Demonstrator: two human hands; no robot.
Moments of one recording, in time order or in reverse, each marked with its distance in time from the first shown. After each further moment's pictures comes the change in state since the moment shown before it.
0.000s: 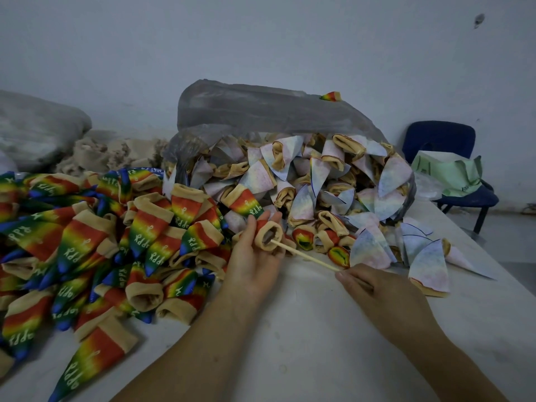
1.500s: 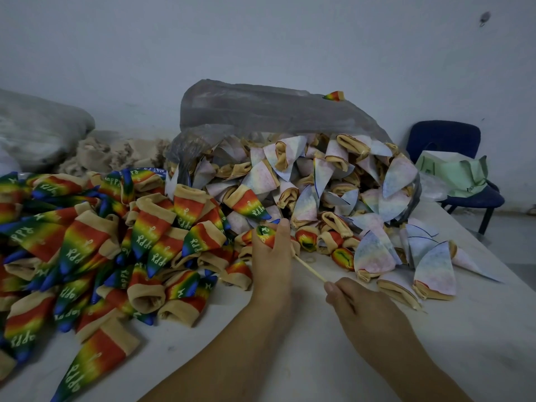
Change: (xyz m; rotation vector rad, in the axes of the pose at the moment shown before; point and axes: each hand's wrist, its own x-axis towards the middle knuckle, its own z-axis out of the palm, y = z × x) left_hand -0.008 -0.034 0.010 0.855 0.330 0.404; right_hand -0.014 -0.029 0.017 0.071 -0.101 0.064
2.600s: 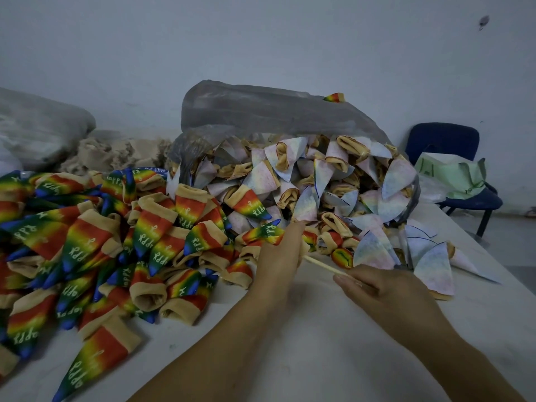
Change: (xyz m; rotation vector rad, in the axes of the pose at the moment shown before) left_hand -0.012 0.028 -0.003 0.125 -0.192 -0.175; right_hand 0.011 0.017 -0.033 -0.013 0.129 -0.237
